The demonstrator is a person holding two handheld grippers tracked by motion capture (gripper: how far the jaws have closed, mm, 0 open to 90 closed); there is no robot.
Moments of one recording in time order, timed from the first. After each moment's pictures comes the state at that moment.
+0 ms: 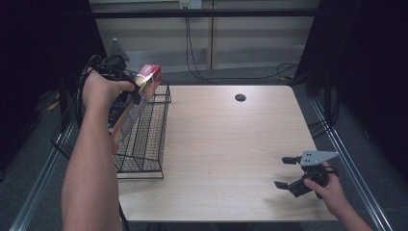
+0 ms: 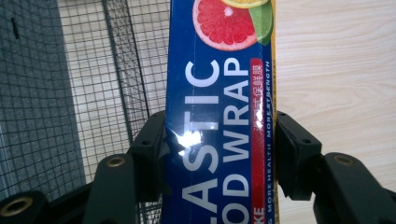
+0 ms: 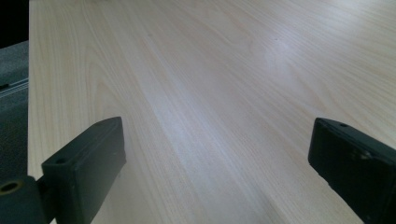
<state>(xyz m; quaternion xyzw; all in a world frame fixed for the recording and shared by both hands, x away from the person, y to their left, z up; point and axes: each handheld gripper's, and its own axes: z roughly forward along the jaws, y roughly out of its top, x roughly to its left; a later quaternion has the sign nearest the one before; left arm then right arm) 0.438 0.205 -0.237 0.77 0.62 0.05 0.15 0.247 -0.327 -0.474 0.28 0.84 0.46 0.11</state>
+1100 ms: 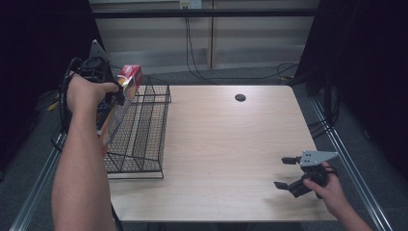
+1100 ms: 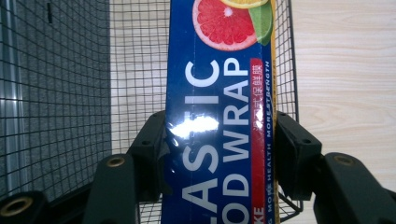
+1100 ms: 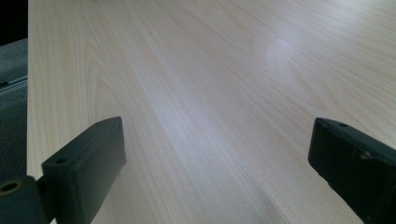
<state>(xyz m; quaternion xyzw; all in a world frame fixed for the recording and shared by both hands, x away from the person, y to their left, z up) 0.432 0.240 -0.237 0.73 0.66 0.08 0.14 0.246 -0.326 -0.474 0.28 0.84 0.45 0.11</state>
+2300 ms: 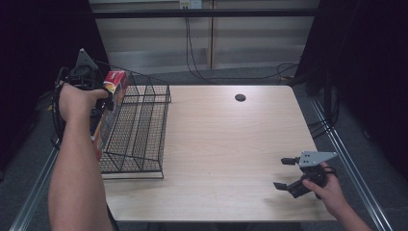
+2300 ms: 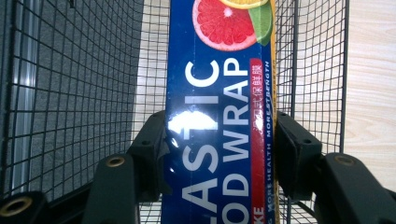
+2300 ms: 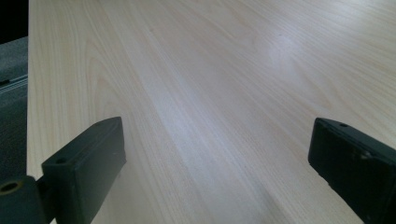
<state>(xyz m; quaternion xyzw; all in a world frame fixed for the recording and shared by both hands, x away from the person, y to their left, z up) 0.429 0.271 -0.256 0.70 0.70 0.09 0.13 0.246 -0.324 -0.476 0.28 0.84 0.45 0.10</state>
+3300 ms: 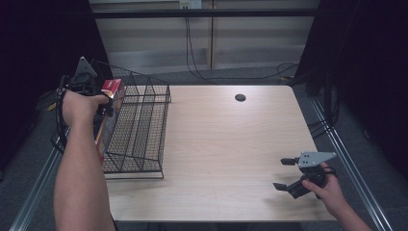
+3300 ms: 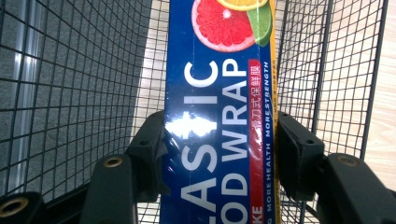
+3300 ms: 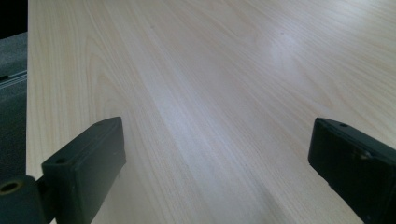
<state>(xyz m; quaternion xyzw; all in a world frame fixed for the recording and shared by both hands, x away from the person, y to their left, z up) 0.427 0.274 -0.274 0.67 0.73 0.08 0.11 0.246 -0.323 -0.476 0.27 0.84 0.45 0.10</state>
